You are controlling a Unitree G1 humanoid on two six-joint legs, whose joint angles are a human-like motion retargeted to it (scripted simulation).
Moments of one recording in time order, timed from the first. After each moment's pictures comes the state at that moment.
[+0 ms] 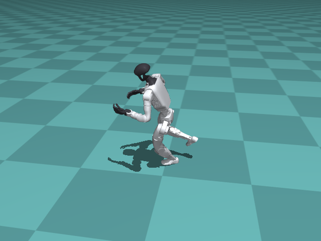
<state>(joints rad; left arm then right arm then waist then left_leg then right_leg) -0.31 0.60 -0.25 -0.14 -0.57 -0.16 0.28 -0.26 -0.70 0.46 -0.17 0.07 -0.19 -0.21 -0.01 -0.01 0.27 -0.30 0.08 0.53 0.68 -0.81 0.18 -0.39 -0.22 -0.09 1.65 -0.46 0.02</state>
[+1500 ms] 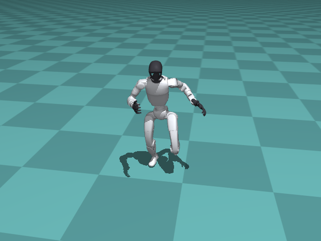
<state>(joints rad) 0.58 0.51 0.46 -0.12 -0.29 -0.16 0.28 -0.28 -0.60 0.17 -0.38 0.60 -0.21 -0.24 0.19 -0.14 0.18 -0.55 0.10 0.24 1.70 -0.39 0.13 -0.26 -0.16 -0.02 0.53 -0.52 0.03</state>
